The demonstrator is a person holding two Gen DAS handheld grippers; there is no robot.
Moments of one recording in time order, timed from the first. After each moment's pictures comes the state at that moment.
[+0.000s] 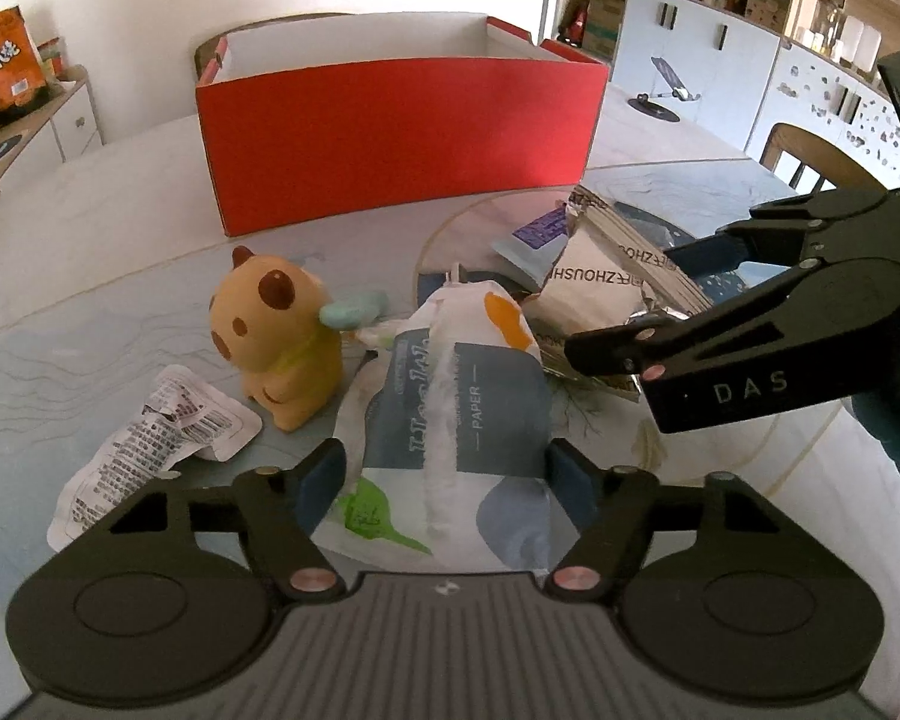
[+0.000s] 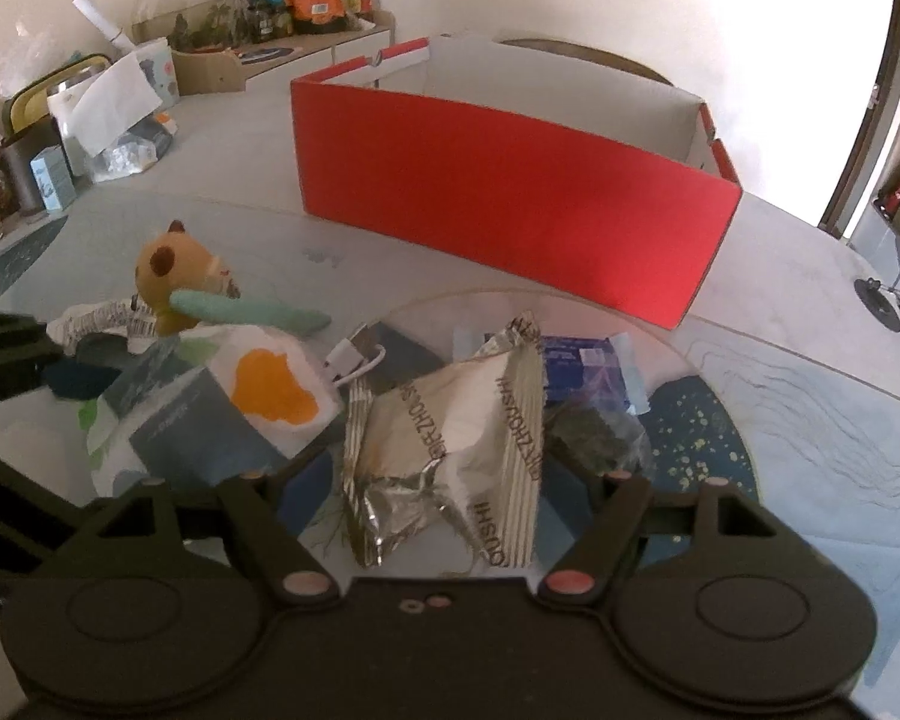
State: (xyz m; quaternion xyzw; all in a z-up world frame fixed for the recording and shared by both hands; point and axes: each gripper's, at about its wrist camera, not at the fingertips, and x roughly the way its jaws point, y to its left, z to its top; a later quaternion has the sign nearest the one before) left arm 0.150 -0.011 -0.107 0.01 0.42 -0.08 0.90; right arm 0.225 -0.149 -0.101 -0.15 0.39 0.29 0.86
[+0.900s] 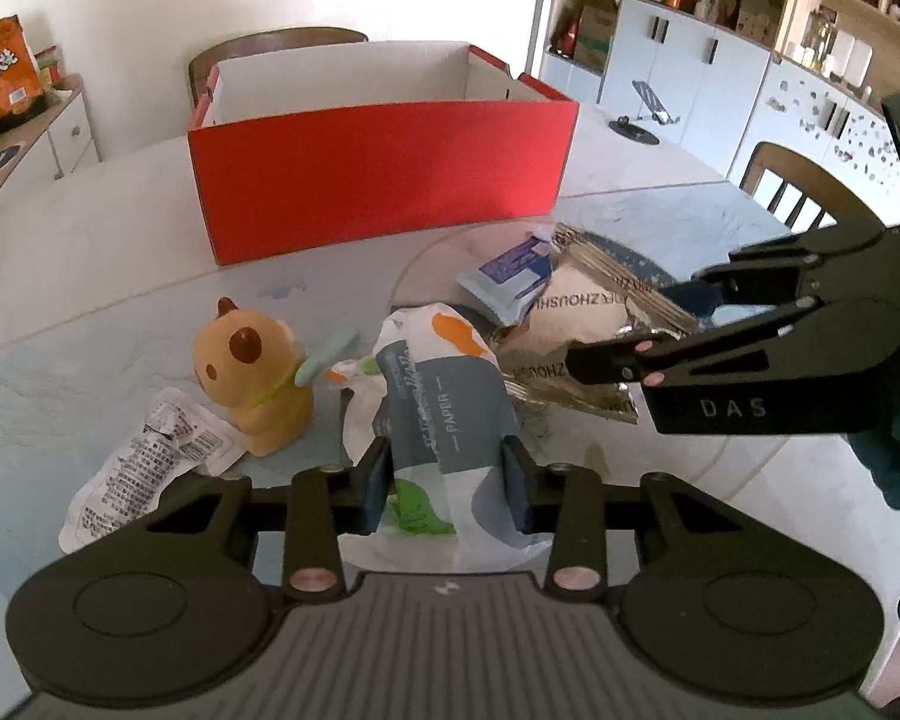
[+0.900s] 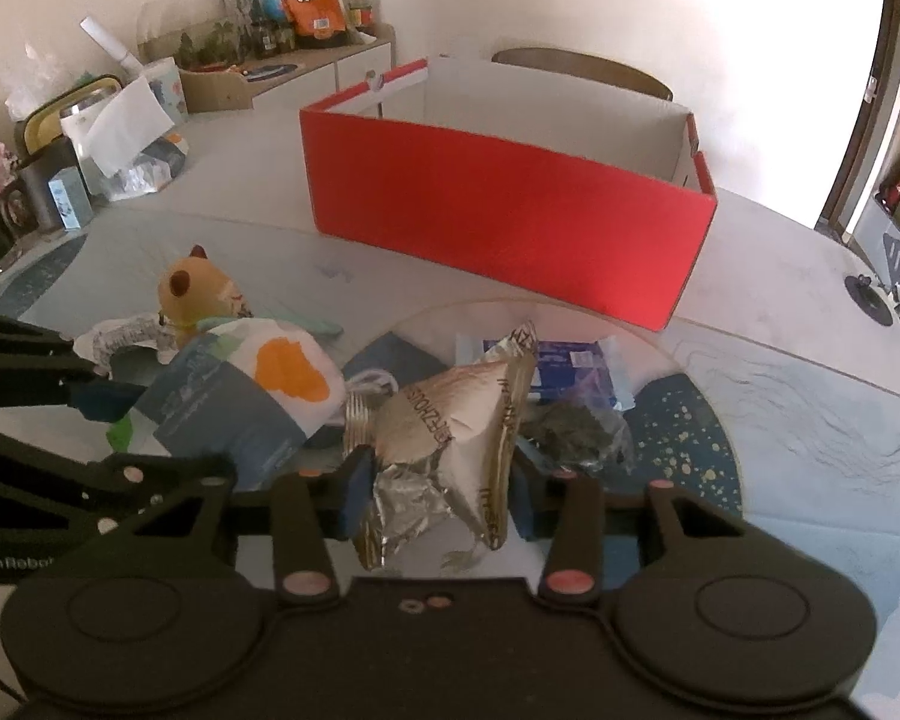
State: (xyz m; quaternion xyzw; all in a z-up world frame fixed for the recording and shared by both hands) left arm 0.144 -0.018 -0.079 -0.01 0.42 -0.09 0.91; right arm 0.214 -0.163 -0.080 -0.13 0.39 0.29 0.86
